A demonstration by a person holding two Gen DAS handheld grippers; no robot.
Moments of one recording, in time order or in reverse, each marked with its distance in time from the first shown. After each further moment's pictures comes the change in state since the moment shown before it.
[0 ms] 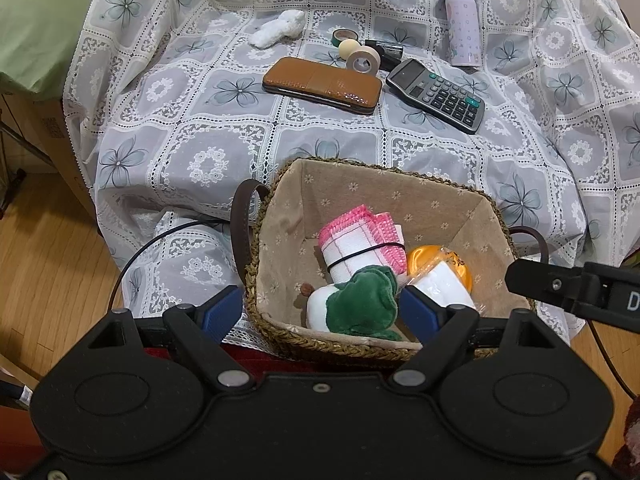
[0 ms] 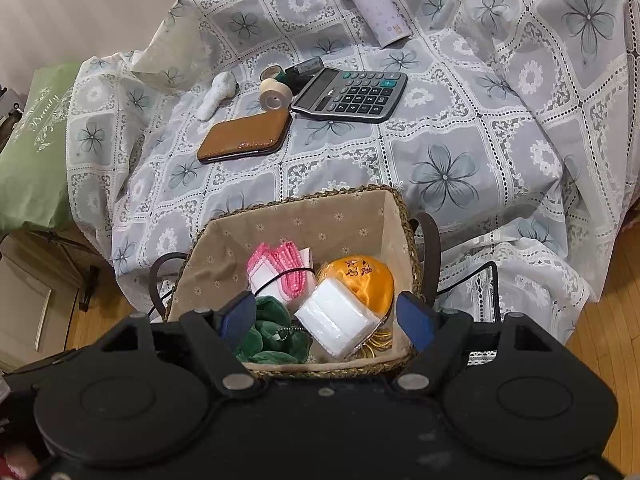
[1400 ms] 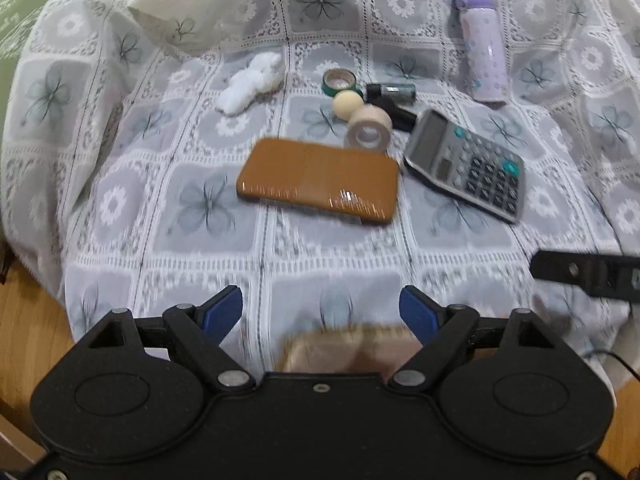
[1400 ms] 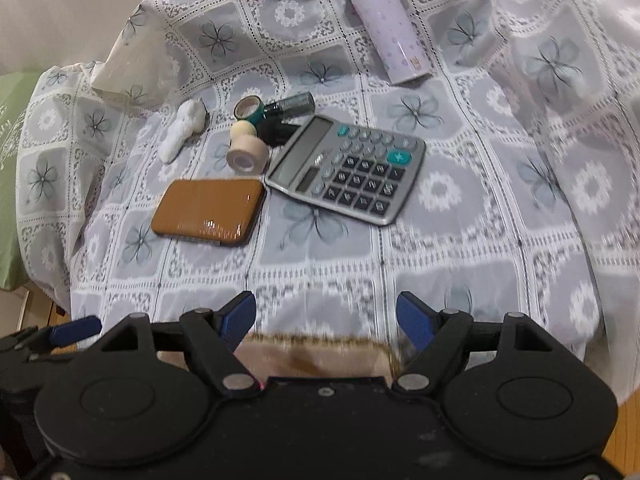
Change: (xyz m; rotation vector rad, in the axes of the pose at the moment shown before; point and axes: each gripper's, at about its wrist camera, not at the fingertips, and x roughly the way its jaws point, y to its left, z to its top) left arm 0.081 -0.013 0.147 0.113 0.000 0.042; right arm 0.096 -0.002 0.150 -0.058 0.032 -0.043
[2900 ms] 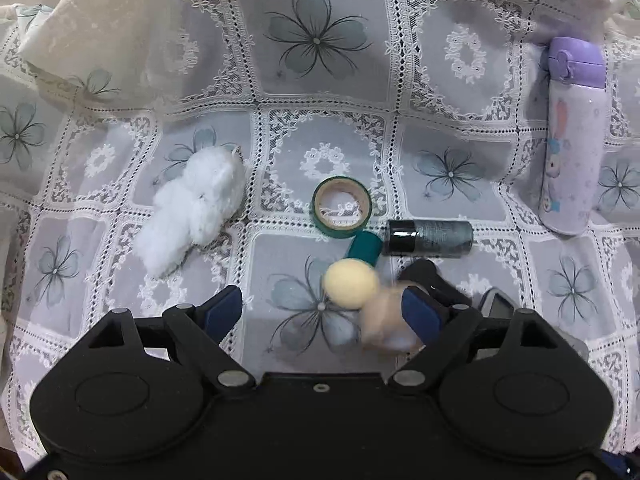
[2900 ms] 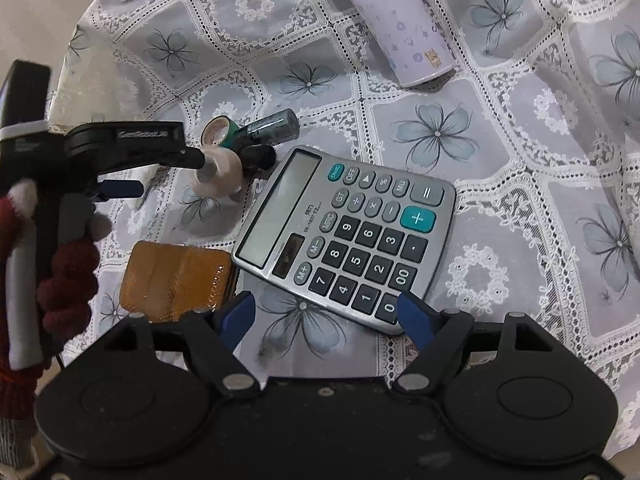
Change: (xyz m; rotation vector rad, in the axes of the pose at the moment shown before) left arm 0.140 -0.004 0.173 -0.044 0.064 -0.018; right arm 0.099 -0.025 0.081 0.079 0.068 0.063
